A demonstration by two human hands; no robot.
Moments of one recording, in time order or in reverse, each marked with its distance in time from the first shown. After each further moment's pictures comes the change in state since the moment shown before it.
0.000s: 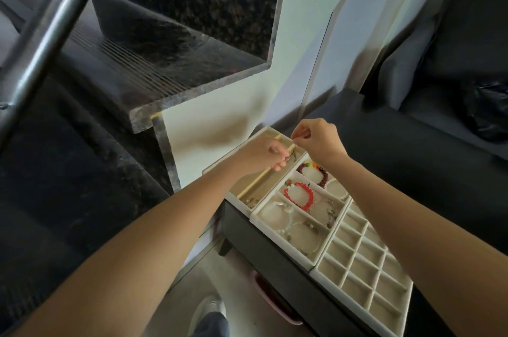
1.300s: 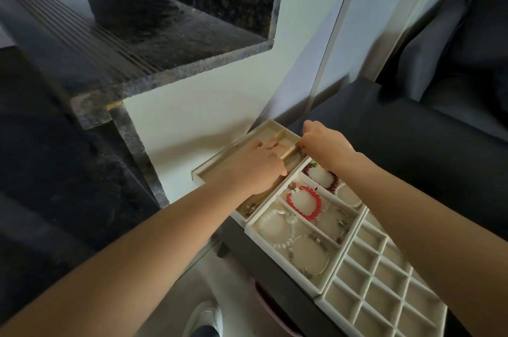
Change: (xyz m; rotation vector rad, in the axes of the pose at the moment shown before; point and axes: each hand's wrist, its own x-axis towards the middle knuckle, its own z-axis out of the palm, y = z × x) left_hand 0.023 -0.022 0.023 0.966 -0.047 0.217; right_hand 0.058 0.069 0.043 -0.810 -0.266 -0.285
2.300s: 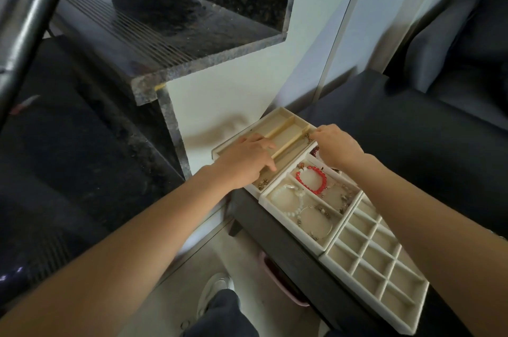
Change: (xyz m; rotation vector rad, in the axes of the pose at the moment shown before) left_hand -0.067 -0.011 -0.002 -0.108 0.052 -0.041; right_hand -0.048 -0.020 -0.008 0.109 -0.058 0.099
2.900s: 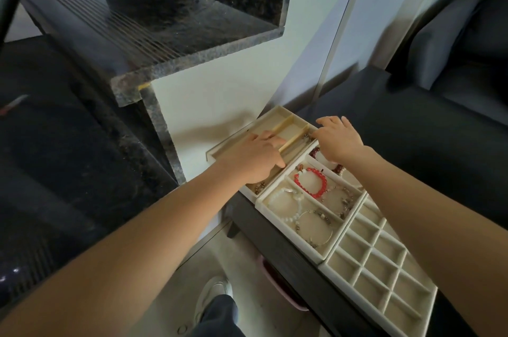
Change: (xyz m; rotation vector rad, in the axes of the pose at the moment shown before) left_hand 0.031 0.008 0.004 0.045 -0.082 0.006; right_hand 0.013 0.006 -0.002 -0.150 -0.043 0.005
